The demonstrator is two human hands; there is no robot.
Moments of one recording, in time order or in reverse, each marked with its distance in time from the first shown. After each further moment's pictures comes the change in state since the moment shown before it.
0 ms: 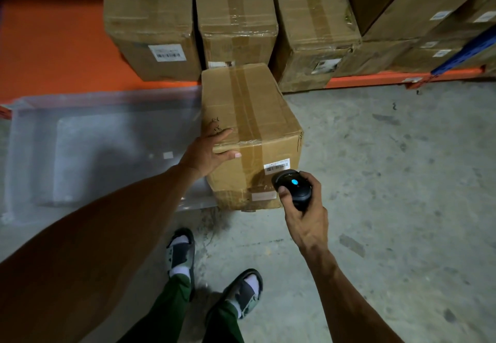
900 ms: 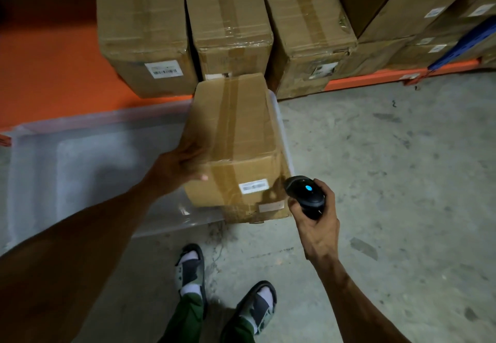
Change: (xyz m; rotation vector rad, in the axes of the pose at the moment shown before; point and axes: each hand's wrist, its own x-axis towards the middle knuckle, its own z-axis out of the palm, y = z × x) left_hand -0.009 -0.056 -0.059 -0.093 -0.015 0.096; right_hand 0.007 0.002 0.014 0.223 0.140 0.070
